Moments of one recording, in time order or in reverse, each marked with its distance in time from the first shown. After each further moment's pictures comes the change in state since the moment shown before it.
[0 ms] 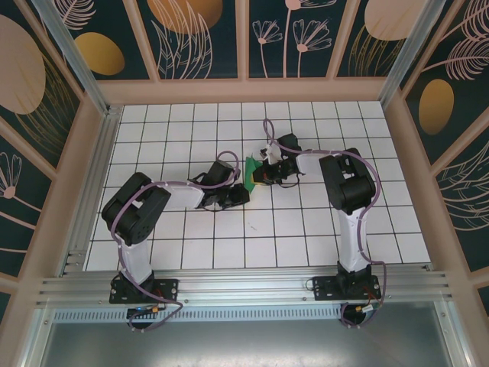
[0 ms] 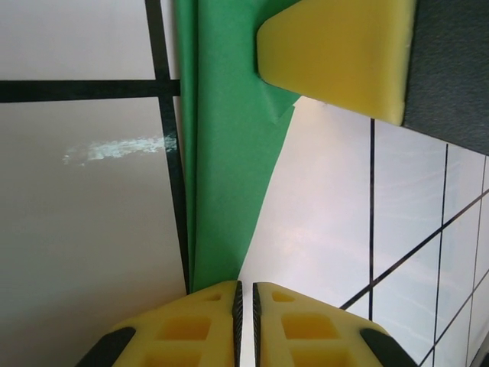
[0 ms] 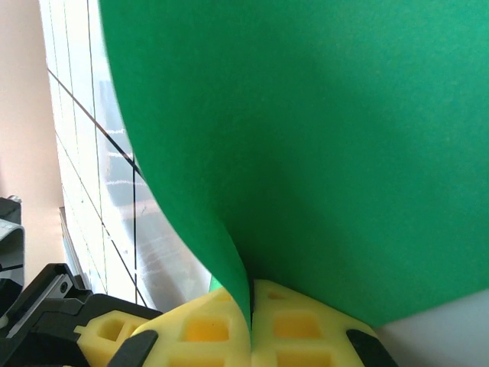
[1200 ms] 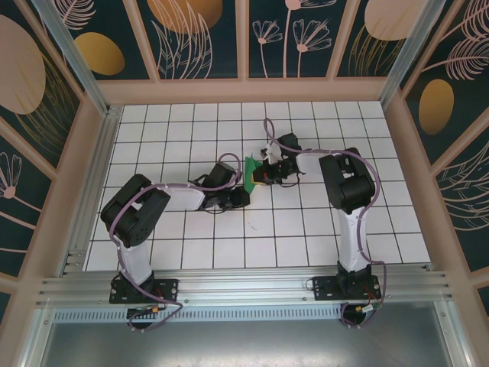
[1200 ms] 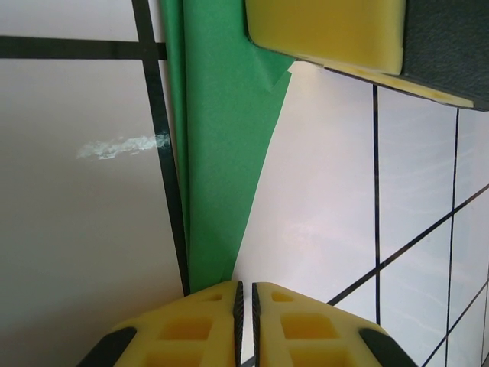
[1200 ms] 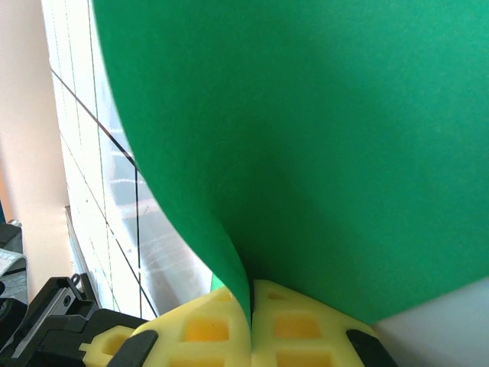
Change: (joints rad) left arm -0.023 -0.022 -0.010 -0.024 -0.029 0.019; right arm -0.003 0.010 0.013 -0.016 -0.014 0.003
